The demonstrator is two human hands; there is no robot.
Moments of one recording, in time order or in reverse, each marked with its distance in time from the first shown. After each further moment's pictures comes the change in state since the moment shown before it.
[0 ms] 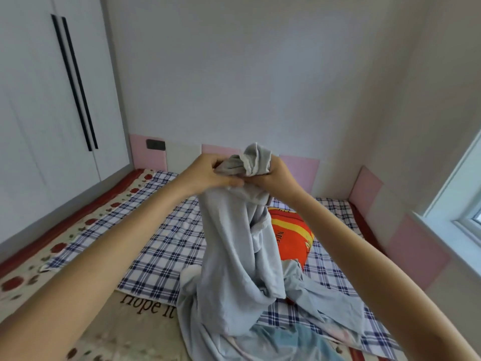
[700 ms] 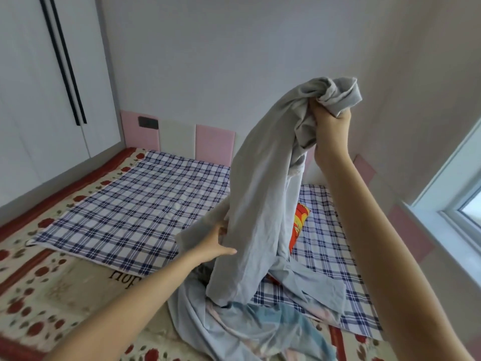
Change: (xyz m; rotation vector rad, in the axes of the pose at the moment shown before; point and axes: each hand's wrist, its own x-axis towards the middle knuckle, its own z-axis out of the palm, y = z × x) left_hand -0.073 -0.147 0.169 -0.172 -0.214 -0.545; right_hand 0.004 -0.009 -0.086 0.435 0.550 -0.089
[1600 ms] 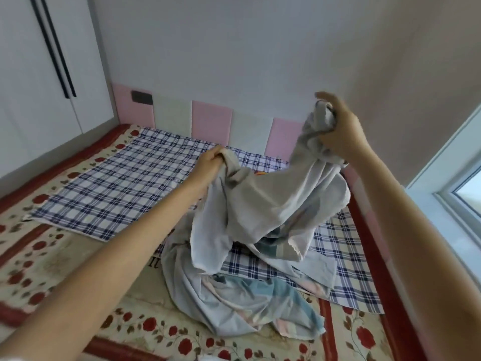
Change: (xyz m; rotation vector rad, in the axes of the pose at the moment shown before) left_hand -0.007 0.122 -0.038 -0.356 0.402 0.241; right_hand -0.007 0.021 -0.072 -0.970 -0.379 -0.045
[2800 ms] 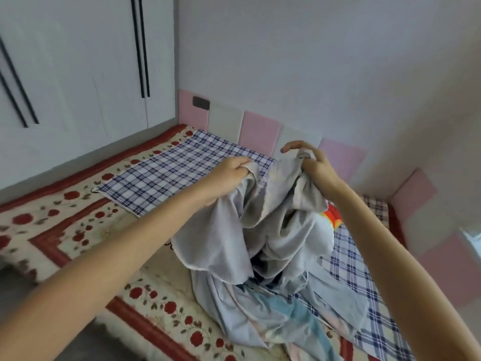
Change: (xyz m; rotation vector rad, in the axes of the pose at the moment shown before) left_hand -0.071 0.053 -0.045 0.331 -0.010 -0.059; right_hand -0.021 -0.061 0.078 0.643 -0.510 -0.081
